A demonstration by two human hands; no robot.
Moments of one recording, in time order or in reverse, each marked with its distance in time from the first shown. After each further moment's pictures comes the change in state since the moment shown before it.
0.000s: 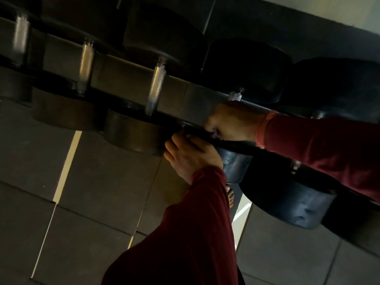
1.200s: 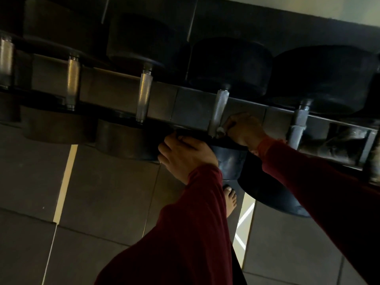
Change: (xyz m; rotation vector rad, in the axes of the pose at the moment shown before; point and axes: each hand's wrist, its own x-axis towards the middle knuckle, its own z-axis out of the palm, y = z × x) left_hand -0.002 0.000 0.004 0.045 0.026 0.050; right_hand -0.037 0.005 0.014 0.663 0.053 0.844
